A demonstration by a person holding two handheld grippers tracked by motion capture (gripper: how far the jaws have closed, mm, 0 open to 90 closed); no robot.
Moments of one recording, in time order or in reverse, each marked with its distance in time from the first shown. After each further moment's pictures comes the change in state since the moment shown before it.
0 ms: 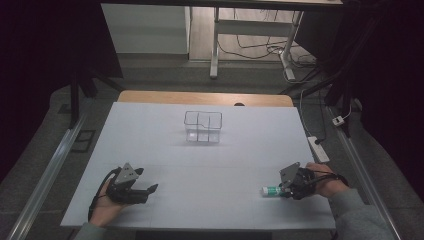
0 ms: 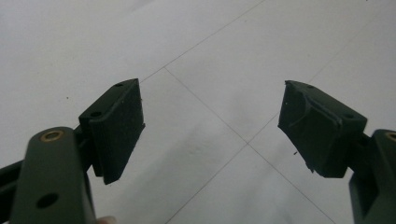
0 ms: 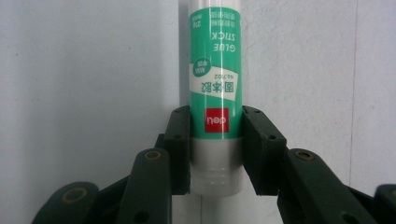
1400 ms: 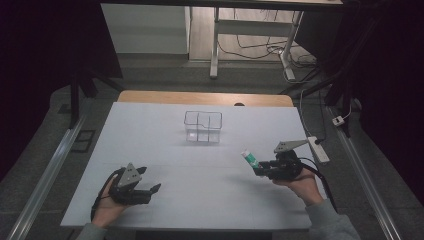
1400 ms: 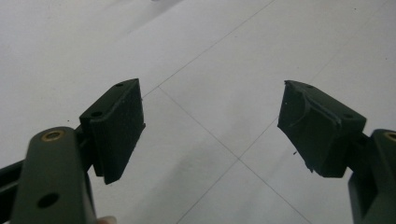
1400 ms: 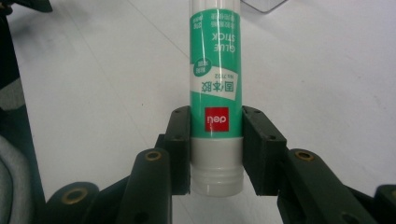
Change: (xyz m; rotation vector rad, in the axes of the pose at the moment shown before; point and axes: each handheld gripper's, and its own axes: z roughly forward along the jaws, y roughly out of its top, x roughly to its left) left arm -0.011 0.008 -0.001 -0.035 0.022 0.055; right arm -0.021 0.044 -0.011 -0.557 -0.054 0.748
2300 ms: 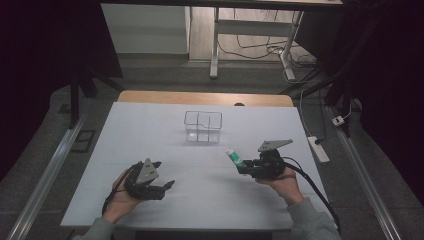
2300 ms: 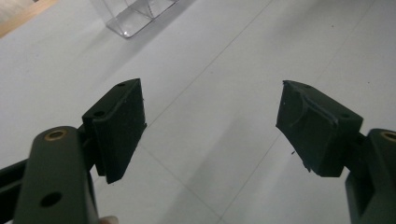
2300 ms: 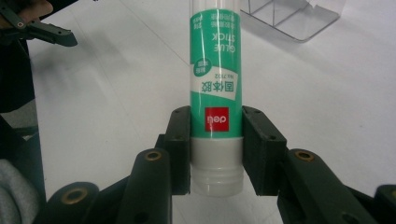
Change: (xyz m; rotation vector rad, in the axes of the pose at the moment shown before) left arm -0.021 0.038 0.019 0.015 -0.014 0.150; right arm 0.020 0.017 0.038 -0.058 0.049 0.006
